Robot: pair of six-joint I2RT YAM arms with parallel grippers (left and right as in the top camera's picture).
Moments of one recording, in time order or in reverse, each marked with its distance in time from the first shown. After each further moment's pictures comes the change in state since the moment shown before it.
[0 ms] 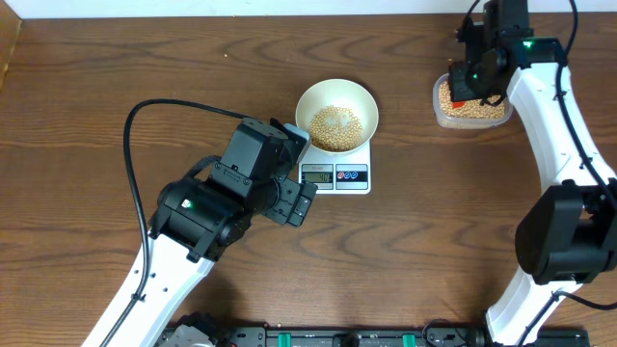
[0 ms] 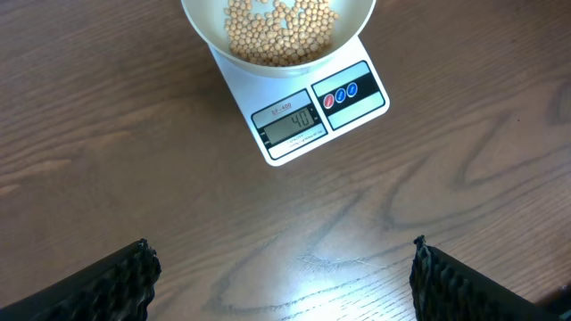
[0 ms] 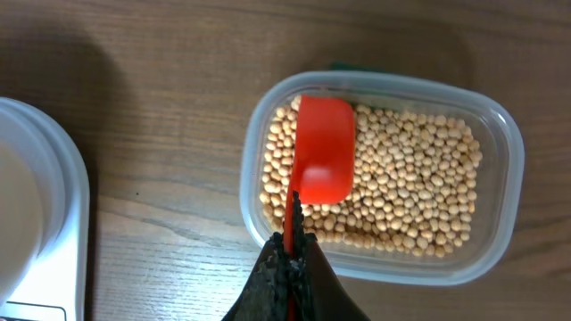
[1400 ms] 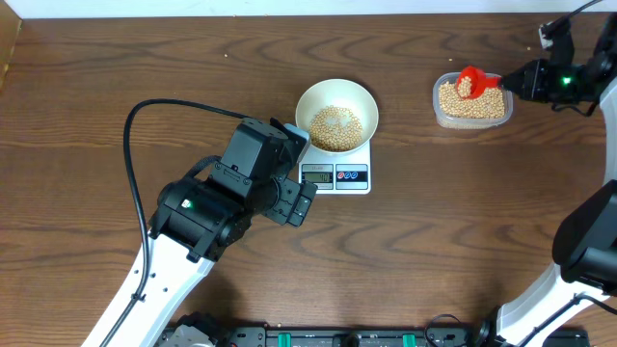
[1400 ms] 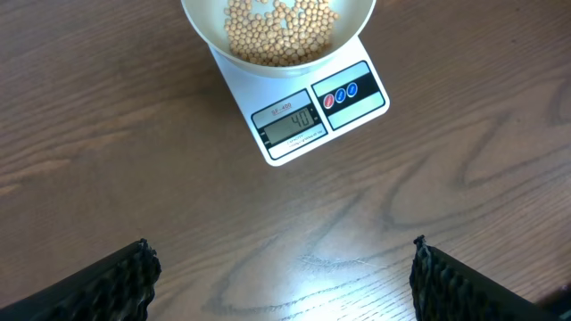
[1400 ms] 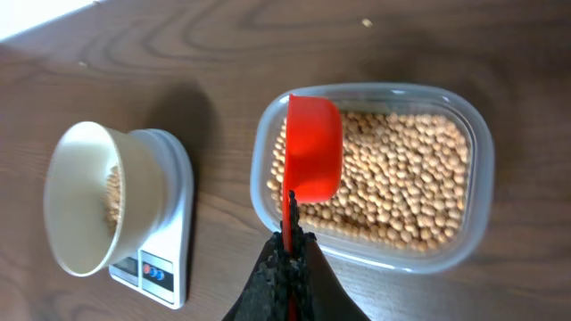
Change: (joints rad) left arm 0.000 0.000 0.000 0.000 0.000 0.000; right arm -0.364 0.001 0.000 -0.023 -0.631 -0.133
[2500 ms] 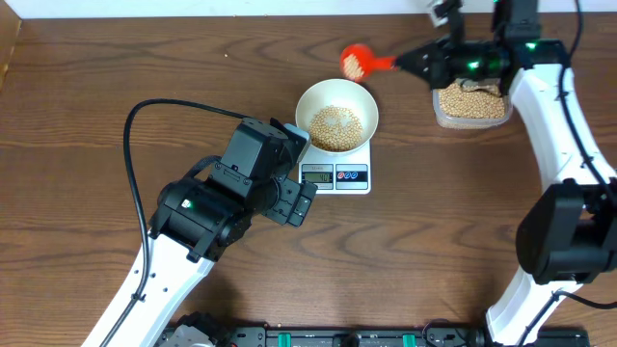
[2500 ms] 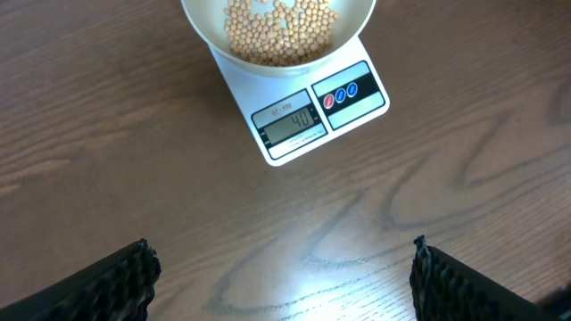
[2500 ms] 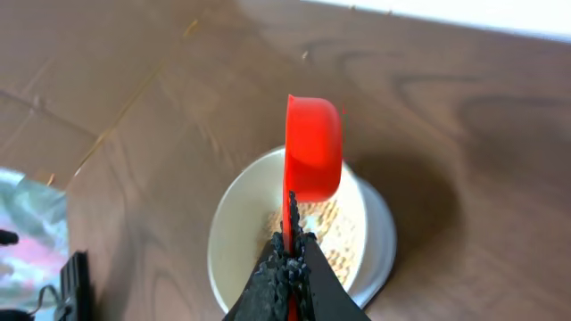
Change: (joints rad) left arm 0.000 0.000 0.000 0.000 0.000 0.000; right arm 0.372 0.000 -0.017 0.240 -0.267 -0.035
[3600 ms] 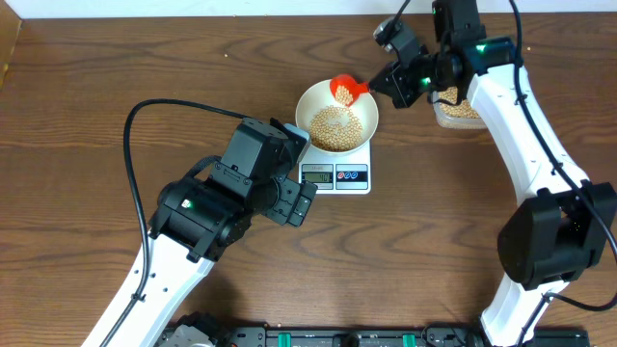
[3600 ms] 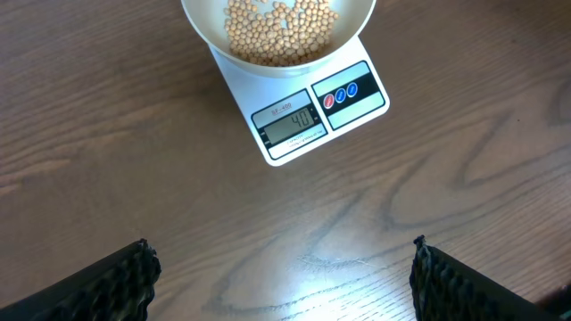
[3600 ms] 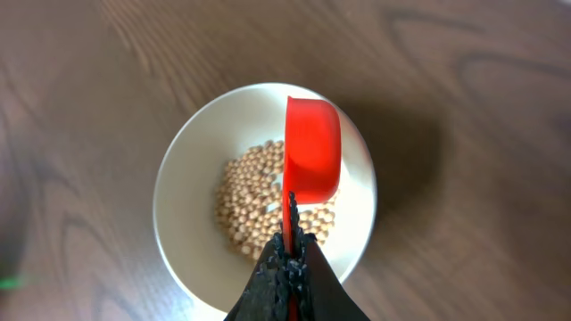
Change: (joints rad) left arm 0.000 0.000 0.000 0.000 0.000 0.000; right arm 0.178 -0.002 0.064 -0.143 0.366 -0.157
